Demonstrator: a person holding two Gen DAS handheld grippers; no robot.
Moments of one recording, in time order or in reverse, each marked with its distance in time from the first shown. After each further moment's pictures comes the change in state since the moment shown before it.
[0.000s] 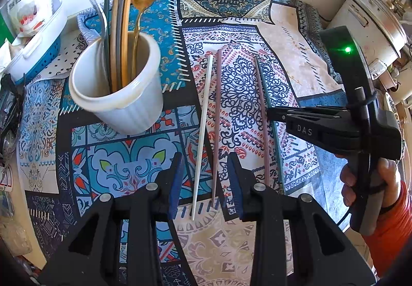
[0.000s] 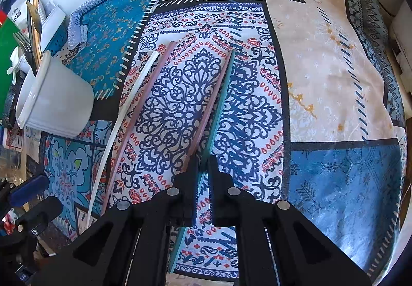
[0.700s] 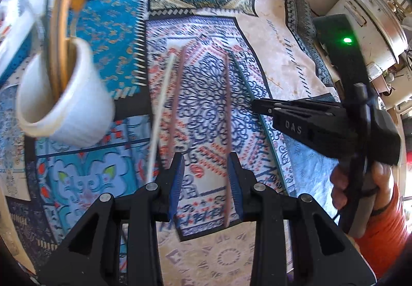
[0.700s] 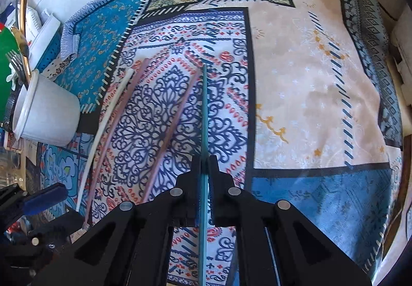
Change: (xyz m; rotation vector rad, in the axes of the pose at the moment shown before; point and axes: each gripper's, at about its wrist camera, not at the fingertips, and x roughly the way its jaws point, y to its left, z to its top) left arm 0.035 -0.039 0.028 -0.025 0.081 -0.091; right arm 0.008 -0.022 0.037 -0.014 0.000 0.021
